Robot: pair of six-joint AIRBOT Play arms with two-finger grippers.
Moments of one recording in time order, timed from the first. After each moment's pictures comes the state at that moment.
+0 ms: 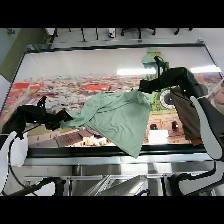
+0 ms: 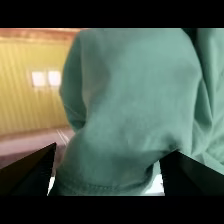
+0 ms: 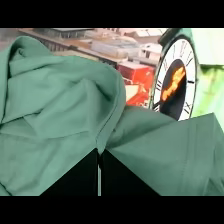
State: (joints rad) left arm 0.16 -1.34 0.89 -2.10 1.05 1.63; right arm 0.09 -1.66 1.48 2.21 -1.01 -1.75
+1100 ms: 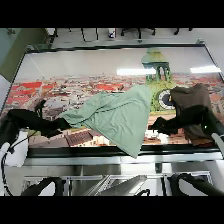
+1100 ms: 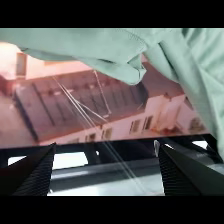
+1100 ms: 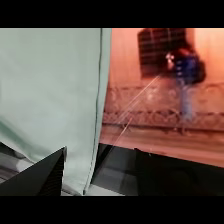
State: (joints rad) left arm 0.12 -1.11 0.78 -2.05 1.22 1.66; right arm -0.12 -1.21 0.67 2.24 -1.18 -1.75
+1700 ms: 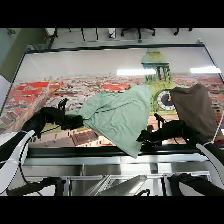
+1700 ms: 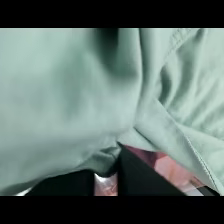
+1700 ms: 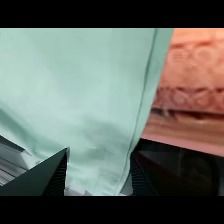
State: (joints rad) left arm -0.09 -1.40 0.86 -2.11 0.96 1.66; right arm 0.14 -1.24 0.50 2.34 -0.97 -1.68
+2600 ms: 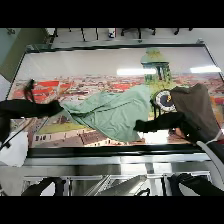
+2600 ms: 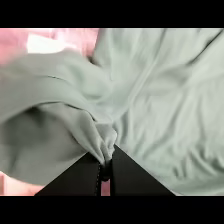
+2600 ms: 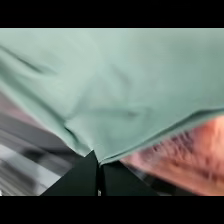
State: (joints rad) left arm 0.15 -0.99 1.03 -2.11 1.07 1.67; right arm 0.18 -1.10 0.77 2.38 -0.93 -1.71
